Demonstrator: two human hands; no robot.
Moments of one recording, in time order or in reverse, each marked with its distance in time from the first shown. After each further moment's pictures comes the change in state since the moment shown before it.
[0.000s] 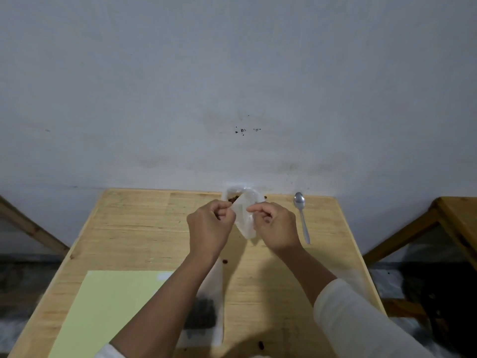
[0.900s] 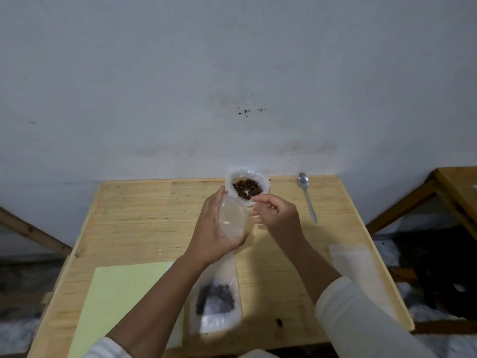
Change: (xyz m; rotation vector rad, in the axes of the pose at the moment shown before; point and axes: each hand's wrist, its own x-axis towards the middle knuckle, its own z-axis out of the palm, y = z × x) left_hand 0.003 -0.066 -0.018 0.027 -0.436 0.294; right_hand -0.019 -0.001 0.027 0.293 0.012 0.193
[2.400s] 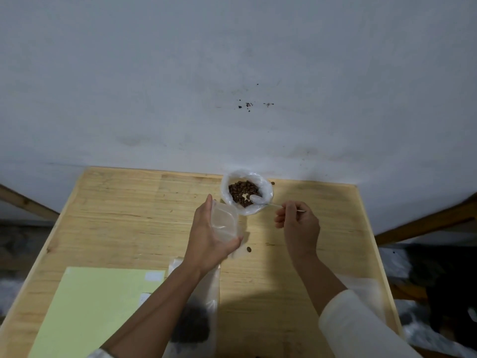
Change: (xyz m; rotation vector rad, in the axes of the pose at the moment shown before) left_hand 0.041 -0.010 0.049 -0.050 0.091 -0.378; right_hand 0.079 0.062 -0.029 0.017 0.297 0.181
